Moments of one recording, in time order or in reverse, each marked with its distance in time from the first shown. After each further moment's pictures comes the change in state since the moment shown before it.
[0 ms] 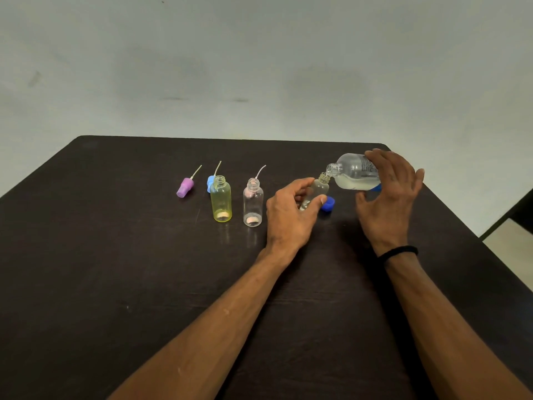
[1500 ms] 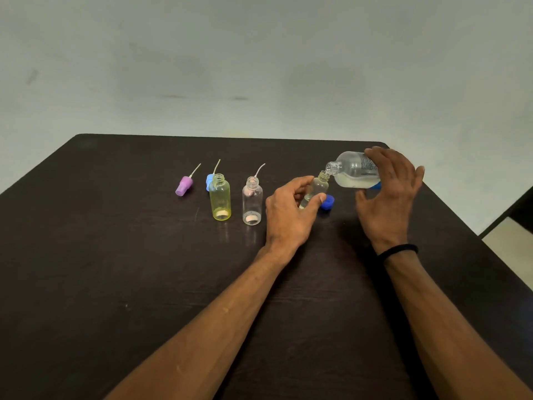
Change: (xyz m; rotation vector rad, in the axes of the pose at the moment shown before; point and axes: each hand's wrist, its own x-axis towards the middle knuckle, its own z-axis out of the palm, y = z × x) left_hand 0.000 0.001 -0.001 0.003 -0.003 0.003; right_hand 0.001 0.001 -0.001 -0.001 0.004 -0.015
